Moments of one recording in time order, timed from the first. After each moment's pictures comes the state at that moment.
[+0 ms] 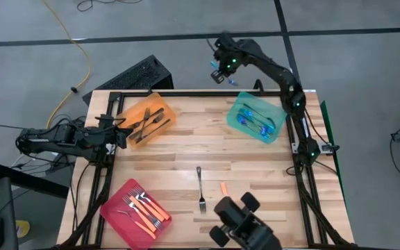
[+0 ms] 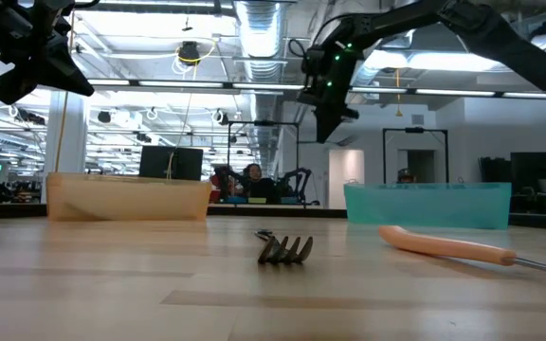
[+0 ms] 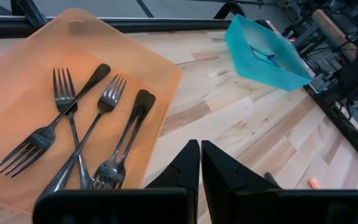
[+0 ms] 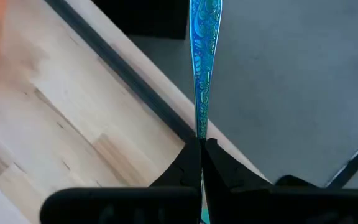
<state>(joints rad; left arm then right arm) -0.09 0.31 0.60 -0.96 -0.58 -1.01 -0.76 2.22 2.35 -1.23 0.04 0.01</state>
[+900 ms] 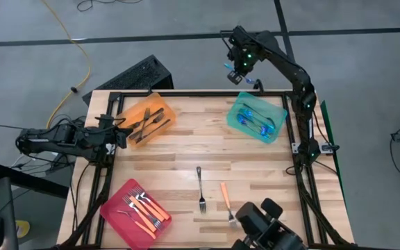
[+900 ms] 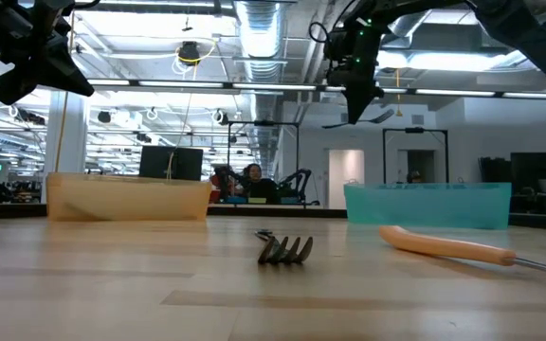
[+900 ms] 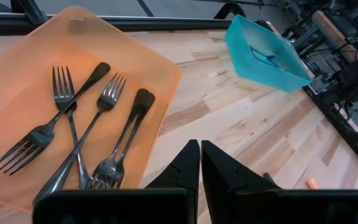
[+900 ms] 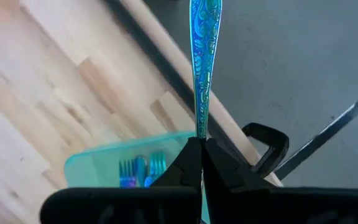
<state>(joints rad) -0.09 0.31 0.60 -0.96 -0.58 -1.02 -0.81 2.09 2.35 -1.49 0.05 -0.15</state>
